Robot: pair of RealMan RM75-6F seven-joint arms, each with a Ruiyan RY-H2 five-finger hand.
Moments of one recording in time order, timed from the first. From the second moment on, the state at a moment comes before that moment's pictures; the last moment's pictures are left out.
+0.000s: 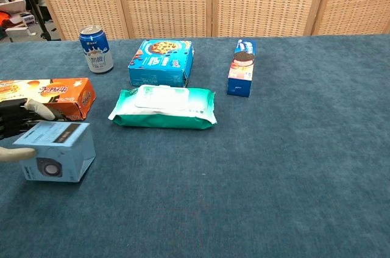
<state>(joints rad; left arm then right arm) -0.38 -1.65 0.10 -0.85 1.67 1.33 -1.35 0.08 -1.07 0.17 -1.56 -1.35 1.46 0.12</state>
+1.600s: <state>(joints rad) -0.60 -1.26 0.00 -1.89 1.03 0.95 0.42 0.08 -1.06 0.17 -1.56 -1.35 1.47 0.15</state>
